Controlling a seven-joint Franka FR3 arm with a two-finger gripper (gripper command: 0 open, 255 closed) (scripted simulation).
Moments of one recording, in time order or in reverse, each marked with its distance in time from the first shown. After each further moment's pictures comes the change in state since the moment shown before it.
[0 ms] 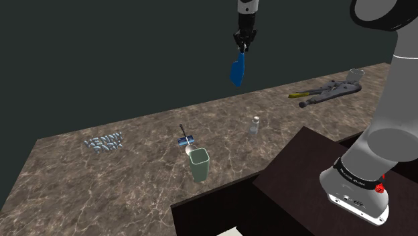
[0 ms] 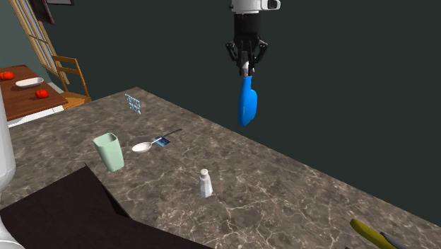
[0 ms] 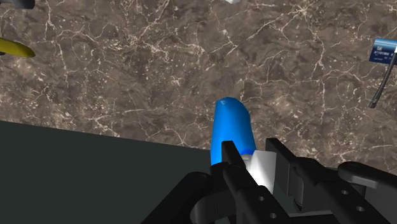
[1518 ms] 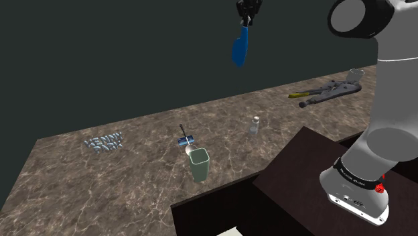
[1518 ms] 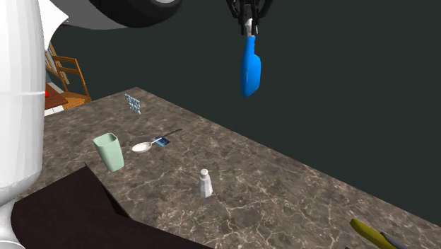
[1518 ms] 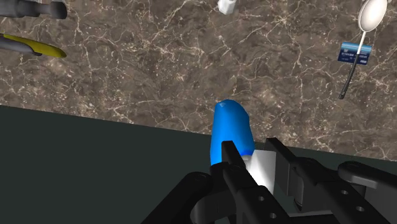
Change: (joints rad) arm -0.017 0.144 -0.002 0.541 0.014 -0.396 -0.022
